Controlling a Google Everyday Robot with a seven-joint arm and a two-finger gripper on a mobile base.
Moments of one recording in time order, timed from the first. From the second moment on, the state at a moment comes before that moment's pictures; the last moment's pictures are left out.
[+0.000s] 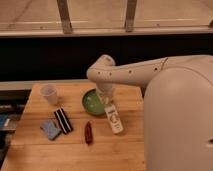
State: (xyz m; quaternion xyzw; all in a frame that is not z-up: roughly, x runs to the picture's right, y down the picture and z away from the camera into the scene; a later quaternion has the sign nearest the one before) arm 0.015 0.056 0.799 -0.19 0.19 0.54 0.80
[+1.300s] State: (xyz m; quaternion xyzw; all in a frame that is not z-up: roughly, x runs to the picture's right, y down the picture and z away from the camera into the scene) arm 0.042 0.011 0.799 -0.15 0.16 0.59 0.78
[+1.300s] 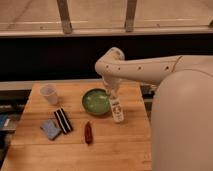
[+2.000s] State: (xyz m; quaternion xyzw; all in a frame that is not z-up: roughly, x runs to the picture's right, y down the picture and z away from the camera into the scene) arm 0.055 0.009 0.799 -0.15 0.15 0.61 0.76
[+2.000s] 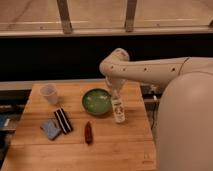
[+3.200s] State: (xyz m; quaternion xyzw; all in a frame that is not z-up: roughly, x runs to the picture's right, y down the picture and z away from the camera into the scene) arm 0.062 -0.076 0.810 -0.08 0.07 0.61 0.78
